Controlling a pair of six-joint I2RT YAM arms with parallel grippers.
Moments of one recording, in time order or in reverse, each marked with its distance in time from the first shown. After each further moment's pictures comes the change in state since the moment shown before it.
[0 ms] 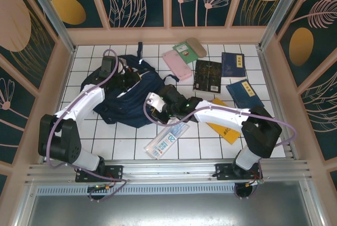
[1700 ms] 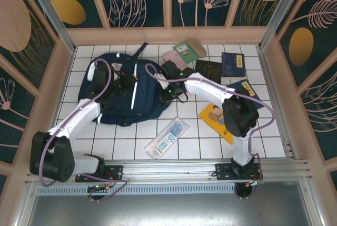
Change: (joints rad) left arm -0.011 -0.201 -0.216 0.208 -0.069 -0.168; right arm -0.238 0.312 0.507 -0.534 -0.008 0.233
